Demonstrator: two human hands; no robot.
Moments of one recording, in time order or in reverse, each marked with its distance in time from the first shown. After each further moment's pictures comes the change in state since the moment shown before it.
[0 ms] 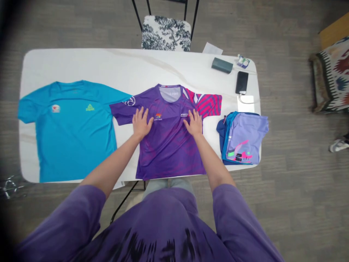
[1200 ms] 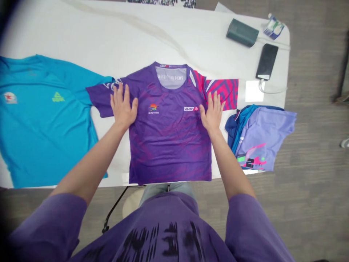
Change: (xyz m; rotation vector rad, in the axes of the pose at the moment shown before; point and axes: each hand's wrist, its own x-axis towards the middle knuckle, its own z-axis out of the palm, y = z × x) left_hand 0.083 -0.043 0.045 0.001 0.123 0.029; right_hand 0.058 0.083 0.012 -0.085 0.130 0.037
